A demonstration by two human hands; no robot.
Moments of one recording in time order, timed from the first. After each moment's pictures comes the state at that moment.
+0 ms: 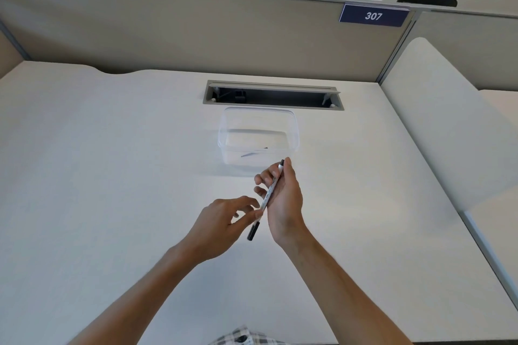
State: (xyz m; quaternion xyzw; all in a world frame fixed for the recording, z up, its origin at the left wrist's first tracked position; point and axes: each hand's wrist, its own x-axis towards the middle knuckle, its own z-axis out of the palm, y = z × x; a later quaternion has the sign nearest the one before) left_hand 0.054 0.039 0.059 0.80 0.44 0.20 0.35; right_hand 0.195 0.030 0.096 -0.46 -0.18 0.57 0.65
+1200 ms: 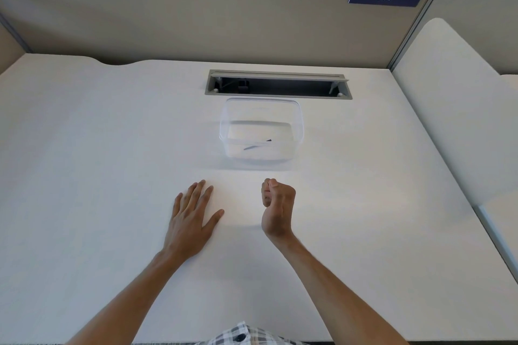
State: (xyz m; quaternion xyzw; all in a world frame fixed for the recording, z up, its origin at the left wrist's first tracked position) left_hand -0.003 0.060 -0.045 0.80 0.58 0.11 0.13; right_hand 0.187 0.035 0.023 -0.55 -0.42 0.34 0.64
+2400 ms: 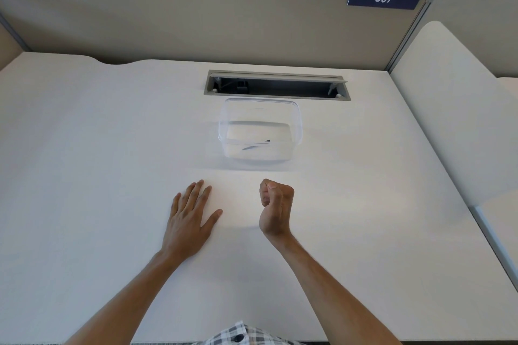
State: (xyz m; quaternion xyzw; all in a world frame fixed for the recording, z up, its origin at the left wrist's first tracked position) left_hand 0.000 0.060 -0.047 0.80 0.58 0.12 0.12; right_hand 0.189 0.038 0.020 -0.55 -0.44 0.30 0.64
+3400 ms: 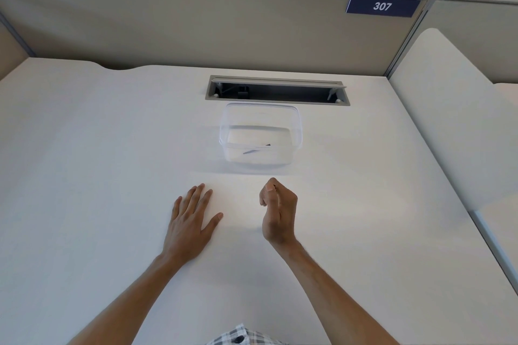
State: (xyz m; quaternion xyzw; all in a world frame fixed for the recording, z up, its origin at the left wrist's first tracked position) left_hand 0.000 0.059 -0.045 0.79 0.58 0.12 0.13; right_hand 0.197 0.030 0.022 -0.55 -0.47 0.29 0.63
